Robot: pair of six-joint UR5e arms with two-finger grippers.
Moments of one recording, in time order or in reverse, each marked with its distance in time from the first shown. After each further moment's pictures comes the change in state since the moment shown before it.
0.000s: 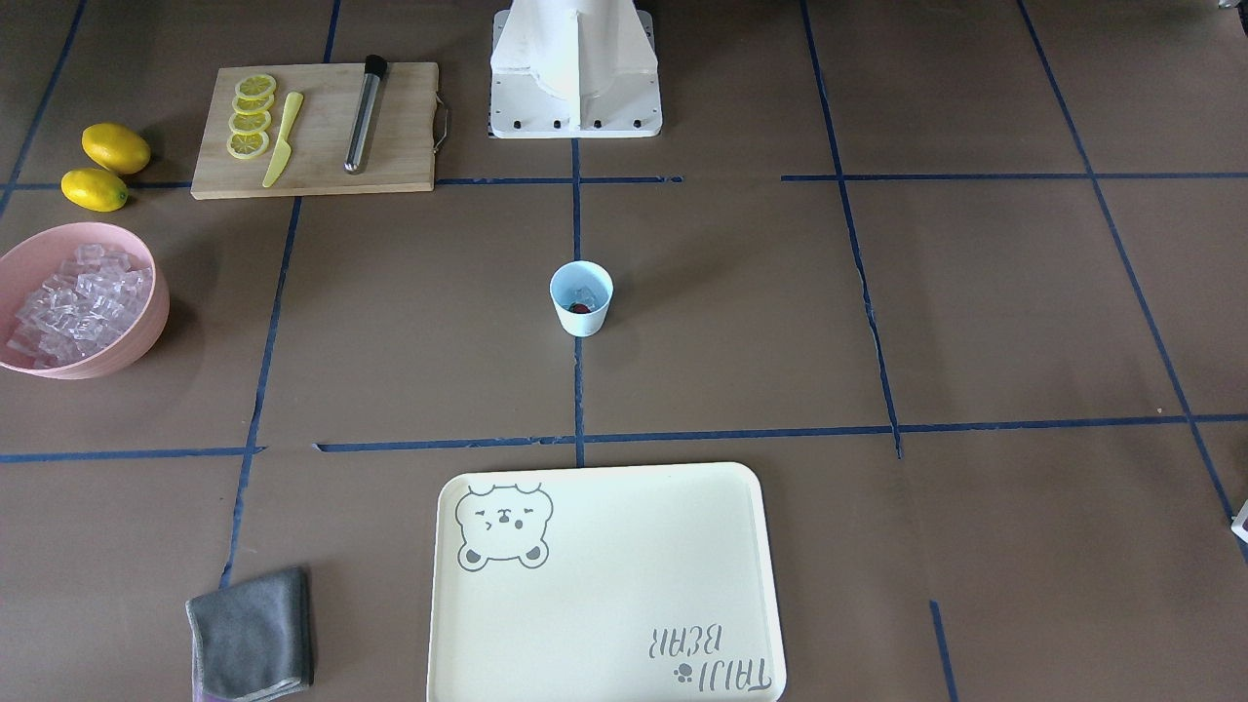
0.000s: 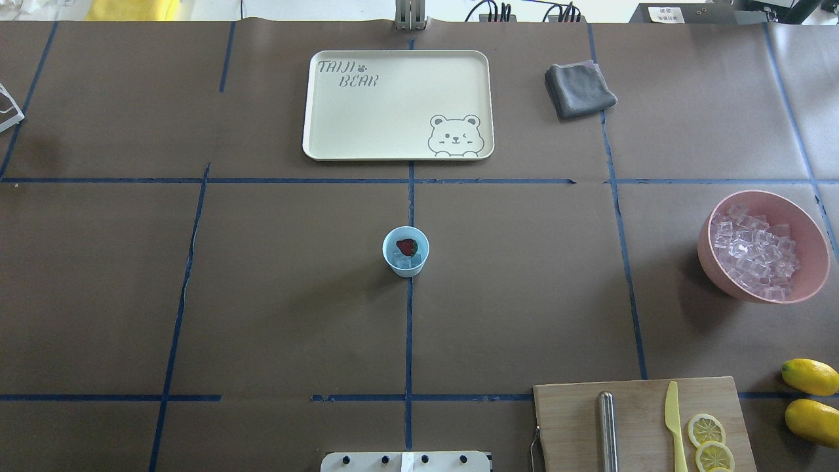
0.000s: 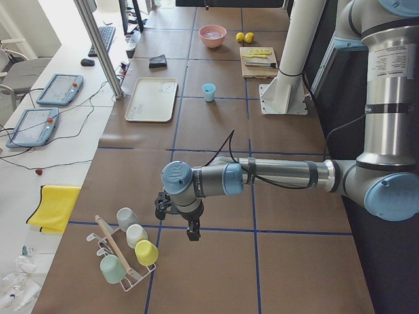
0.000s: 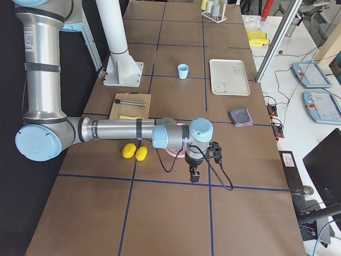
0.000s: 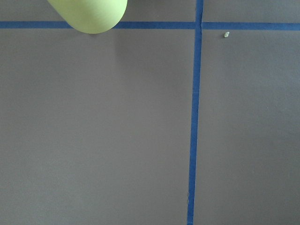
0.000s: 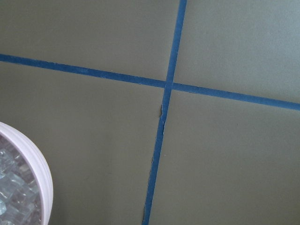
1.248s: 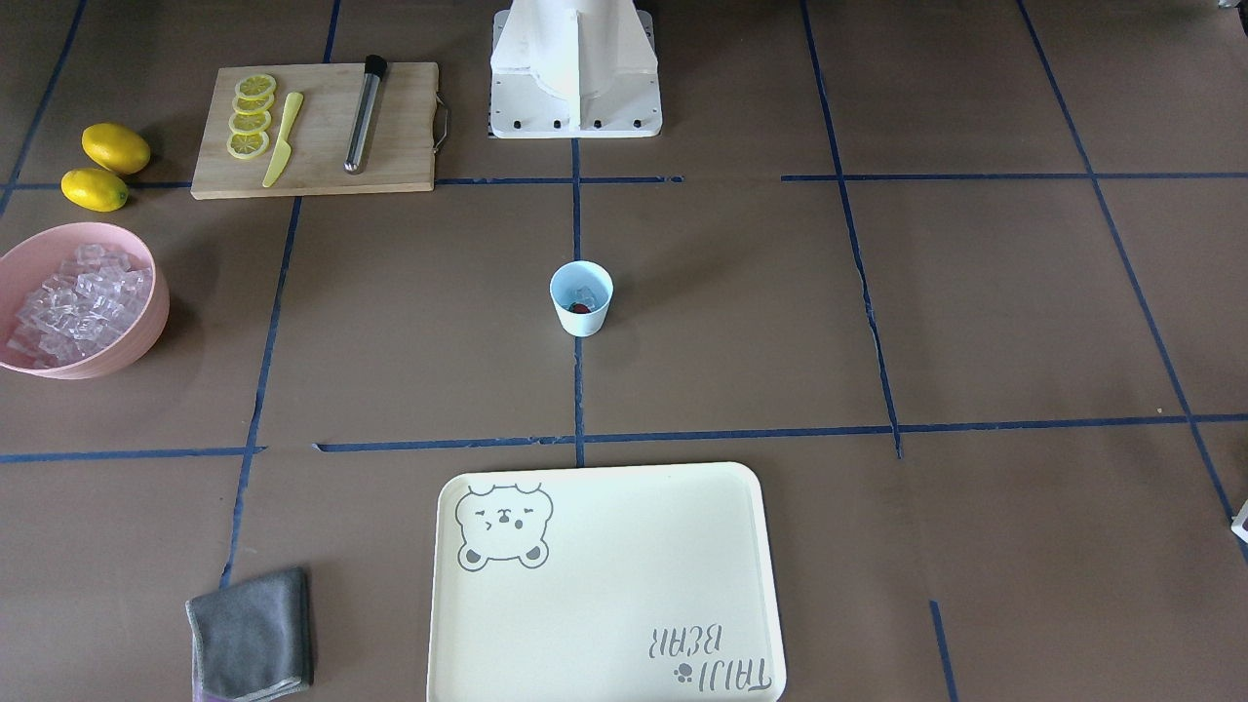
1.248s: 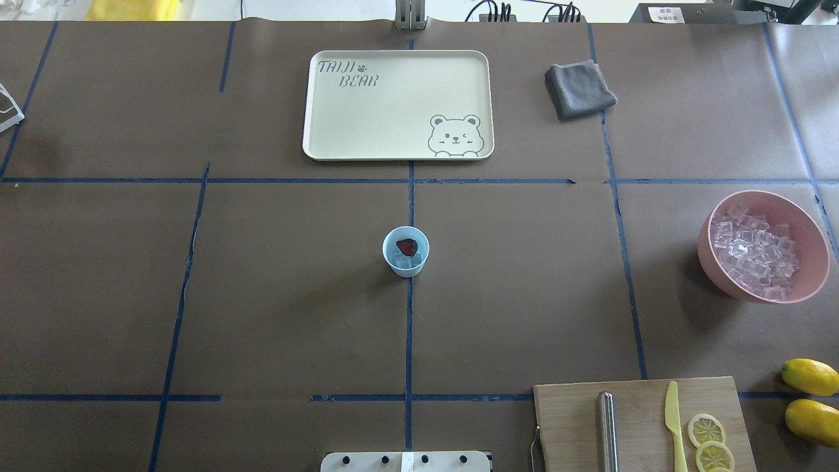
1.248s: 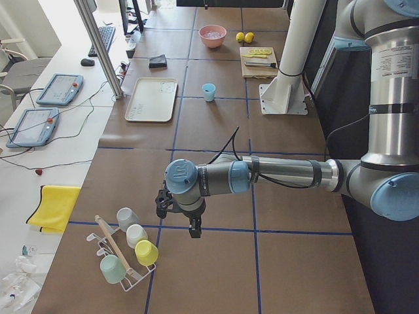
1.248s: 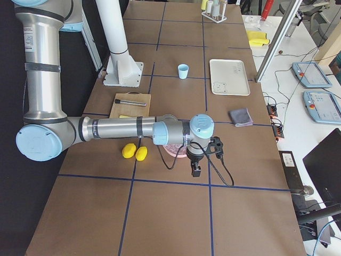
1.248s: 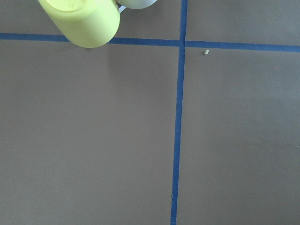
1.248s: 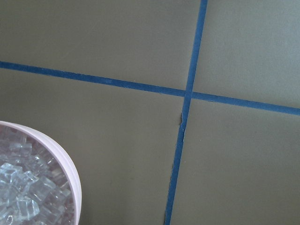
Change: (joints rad) left arm -0.045 0.012 -0.034 0.024 -0.045 -0.003; right arm 0.018 0.011 0.032 -0.013 0.059 0.011
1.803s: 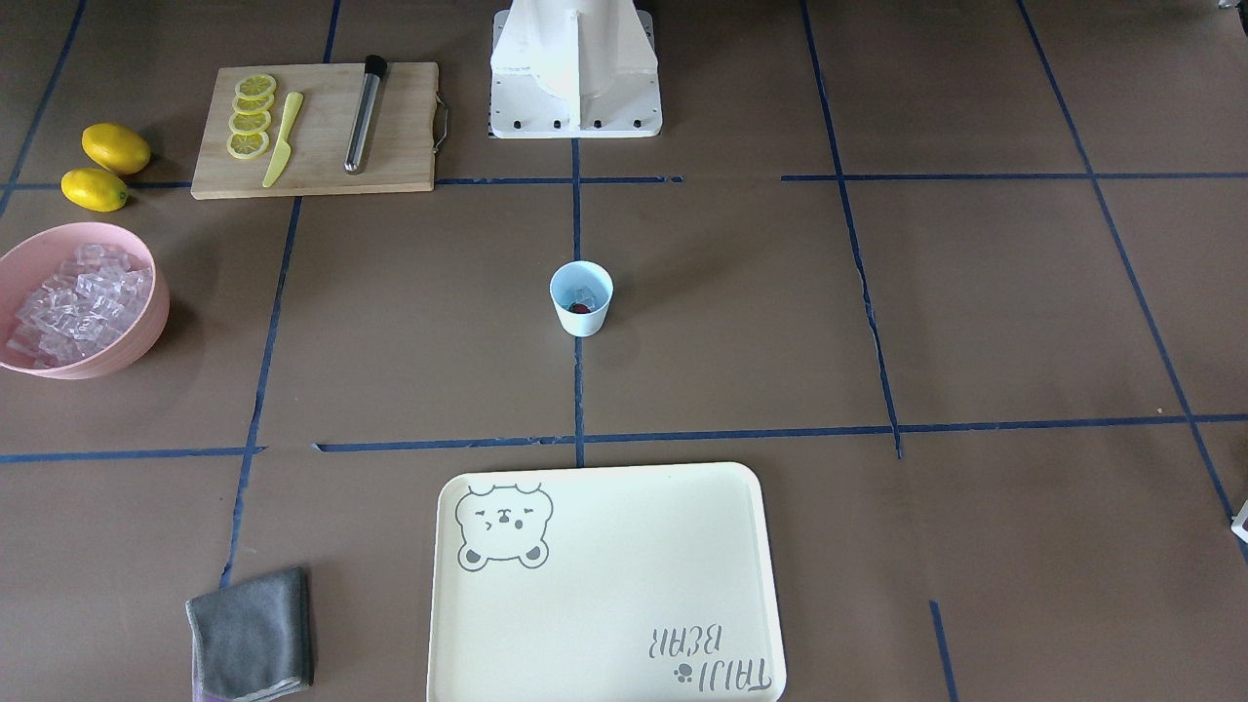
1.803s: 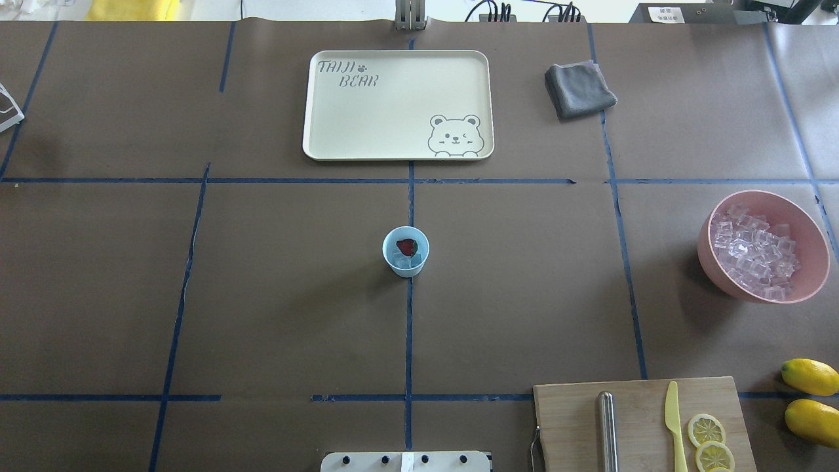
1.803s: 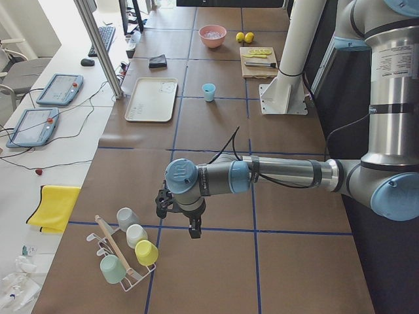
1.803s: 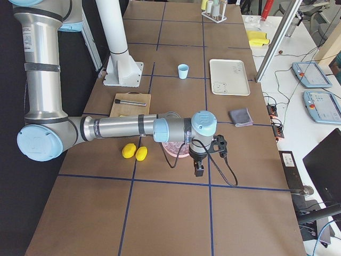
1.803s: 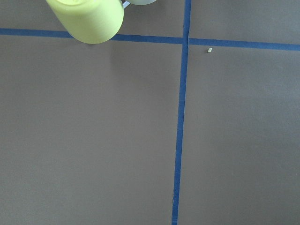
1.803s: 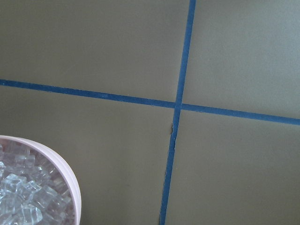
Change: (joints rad) left arm 0.000 0.000 -0.002 -0.003 0.006 0.002; right arm 0.037 0.025 0.012 -0.043 -0.020 -0.014
